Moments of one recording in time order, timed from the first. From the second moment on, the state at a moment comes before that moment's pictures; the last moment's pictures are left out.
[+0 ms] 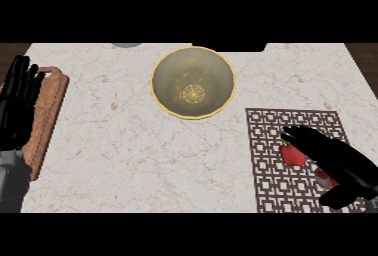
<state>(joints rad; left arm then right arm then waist) -0.25 0.35 0.20 -1.48 0.17 0.04 -0.03 -0.02 -0.56 0.16 -1.63 0.88 0.29 -0.33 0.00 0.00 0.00</state>
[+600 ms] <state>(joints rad) -0.26 0.32 0.22 -1.47 0.15 0.03 -0.02 -0.09 -0.45 0.14 -1.46 1.01 0.27 -0.35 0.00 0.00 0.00</state>
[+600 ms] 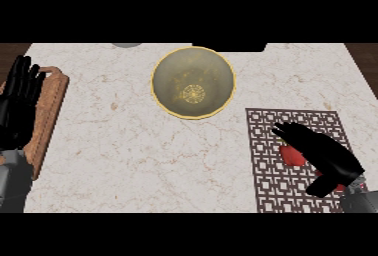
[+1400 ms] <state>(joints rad) -0.25 0.30 0.23 -1.51 0.13 0.02 0.00 -0.19 -0.41 0.07 -1.28 1.08 0.15 -0.49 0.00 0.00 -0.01</state>
